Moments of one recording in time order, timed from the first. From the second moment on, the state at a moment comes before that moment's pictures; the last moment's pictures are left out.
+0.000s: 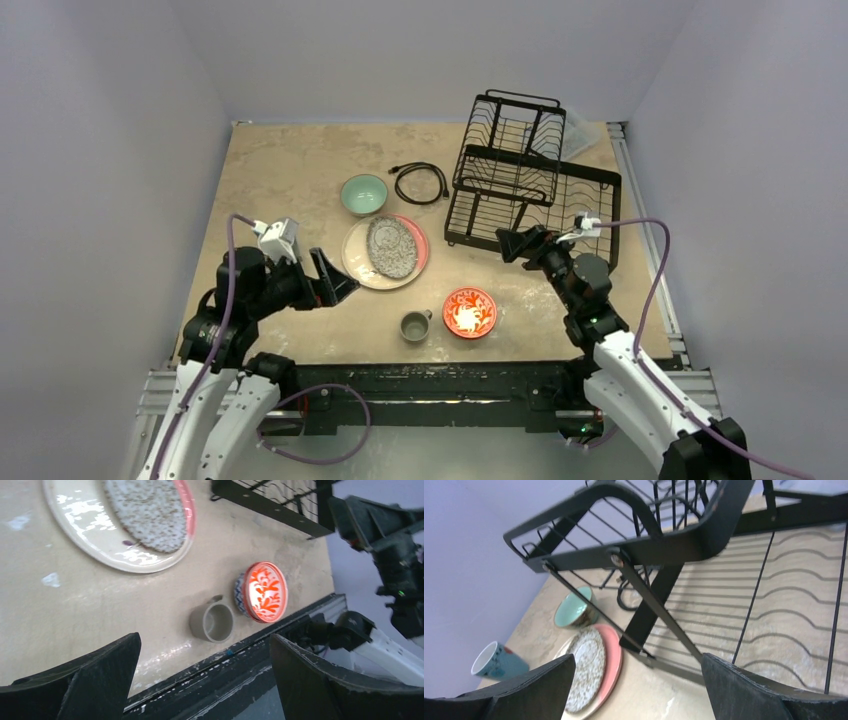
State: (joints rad) left arm -0.24 0.48 0.72 -0.73 0.47 -0.56; right arm 0.34 0.72 0.28 0.42 0.00 0.57
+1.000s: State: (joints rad) left arm 0.27 1.27 0.99 -0.89 -0.01 -0.81; right arm 0.34 0.44 0.36 -0.11 -0.06 0.62
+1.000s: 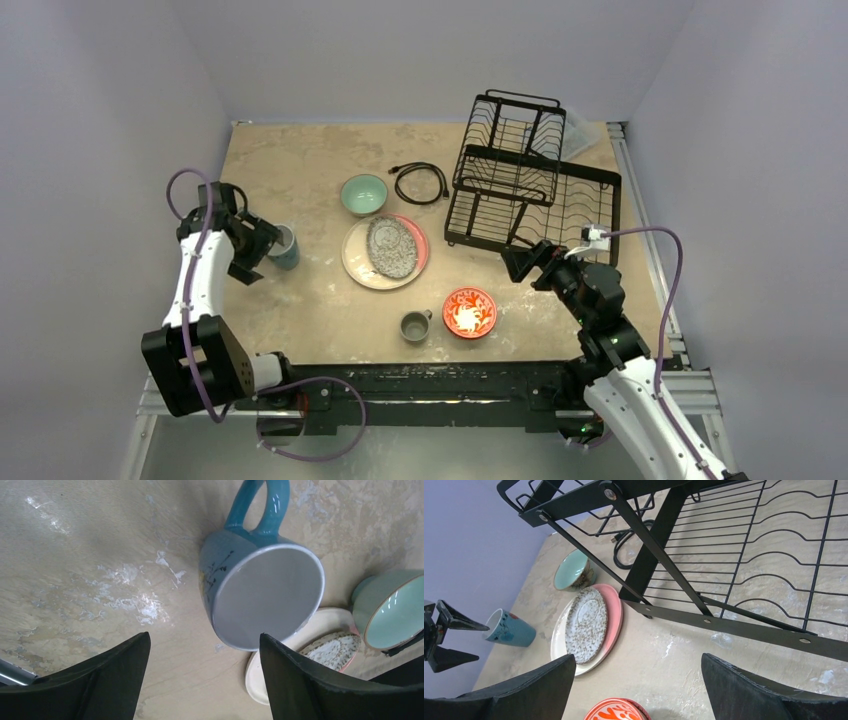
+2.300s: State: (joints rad) left arm -0.21 0.72 0.92 -0.62 0.08 -0.38; right arm 0.34 0.53 0.45 -0.26 -0.09 0.62
